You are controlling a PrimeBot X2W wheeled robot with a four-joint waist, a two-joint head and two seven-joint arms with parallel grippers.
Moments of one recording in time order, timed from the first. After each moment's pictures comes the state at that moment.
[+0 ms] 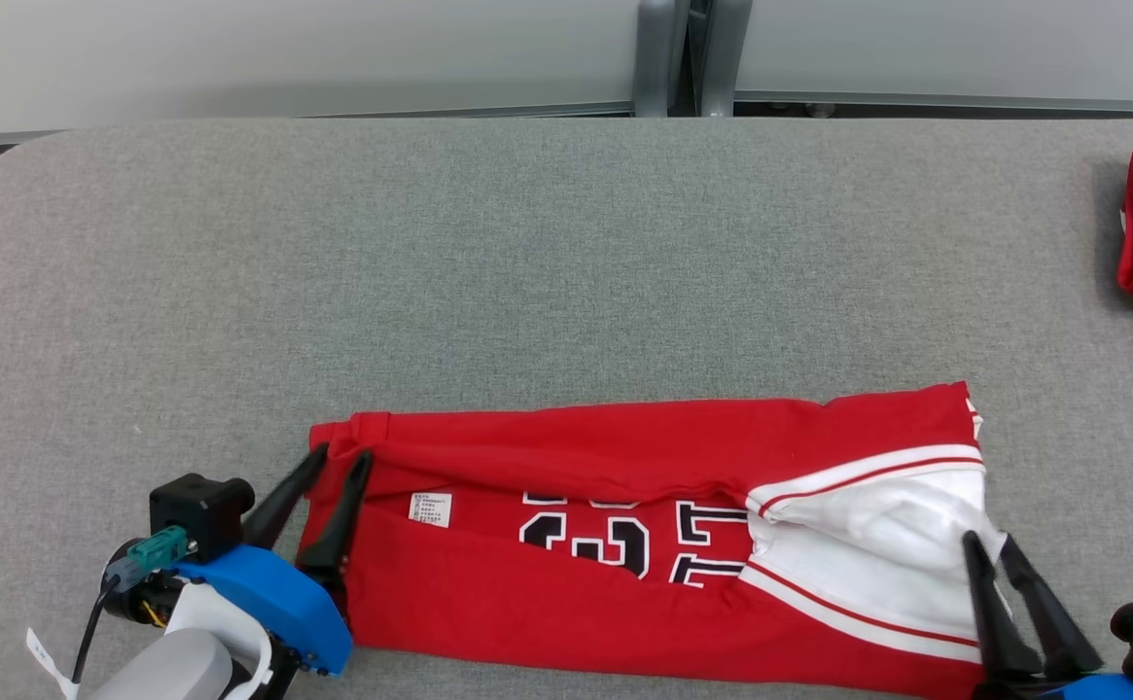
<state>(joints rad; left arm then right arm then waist) -0.47 0.53 -0.86 0.32 -0.91 0.11 -0.23 0.16 -0.18 -0.02 -0.03 0.33 0.13 -0.04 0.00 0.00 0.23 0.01</state>
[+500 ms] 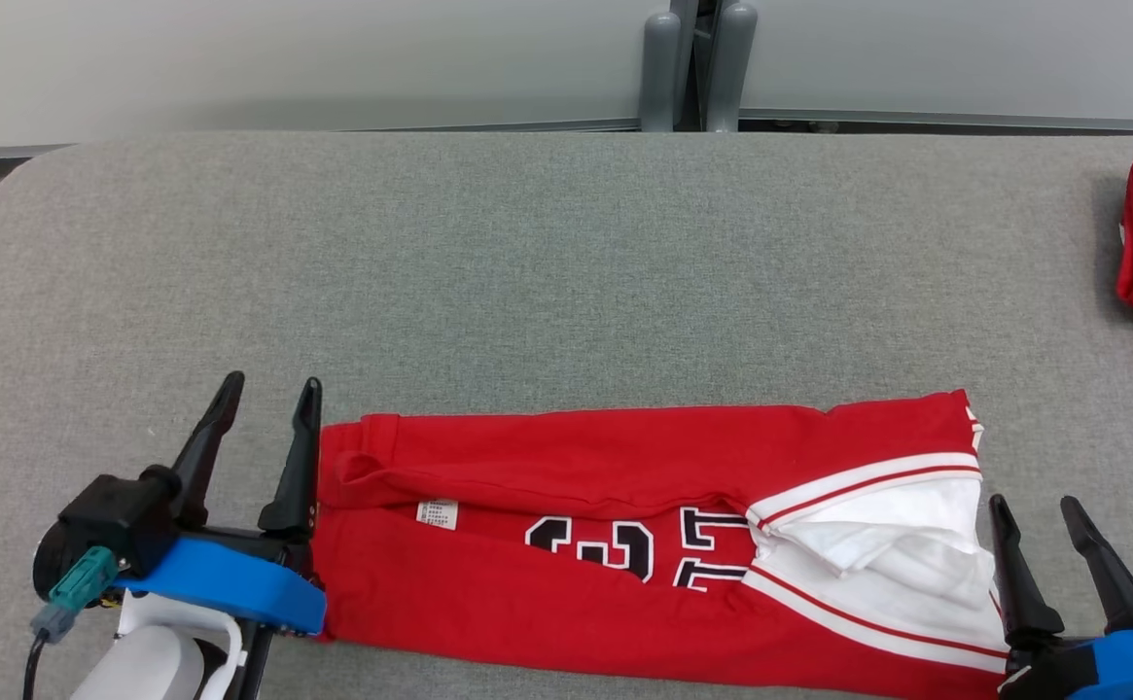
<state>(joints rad) -0.32 0.45 -0.52 0.13 -0.67 0.18 -0.26 0.10 -0.18 -0.10 -0.01 0.27 0.13 -0.01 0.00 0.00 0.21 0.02</state>
